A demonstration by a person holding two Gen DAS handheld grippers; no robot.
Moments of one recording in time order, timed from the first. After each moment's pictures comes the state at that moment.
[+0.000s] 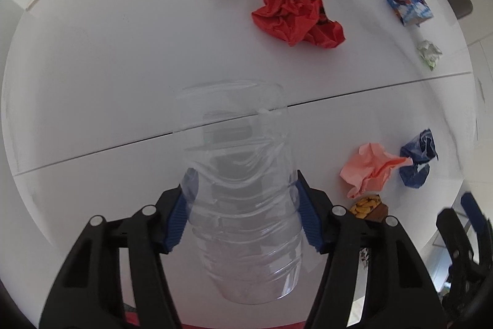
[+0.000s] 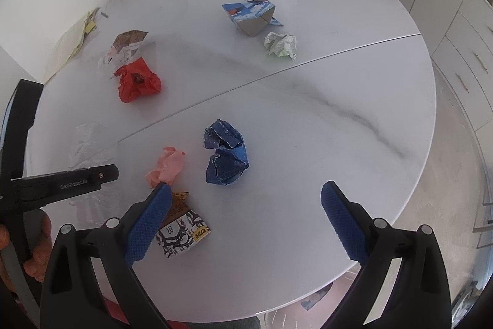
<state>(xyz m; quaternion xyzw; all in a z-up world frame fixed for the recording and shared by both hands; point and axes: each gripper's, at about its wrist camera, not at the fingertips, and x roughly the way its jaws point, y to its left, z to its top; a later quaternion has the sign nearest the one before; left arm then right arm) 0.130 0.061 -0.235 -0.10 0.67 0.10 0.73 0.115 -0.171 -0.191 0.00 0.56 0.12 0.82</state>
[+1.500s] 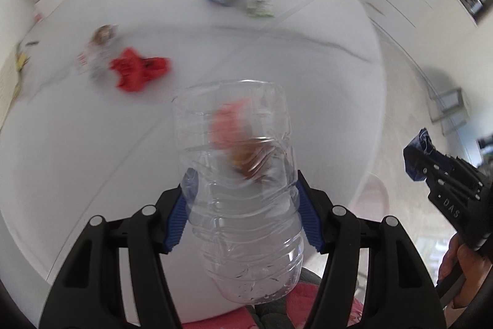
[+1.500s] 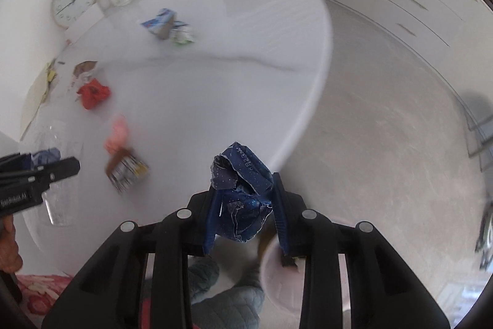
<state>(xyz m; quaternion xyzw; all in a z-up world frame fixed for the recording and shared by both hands) 0.079 -0.075 -0.166 0.08 0.60 -0.15 0.78 -0.009 -0.273 -0.184 0.11 0.53 -0.05 0.84</state>
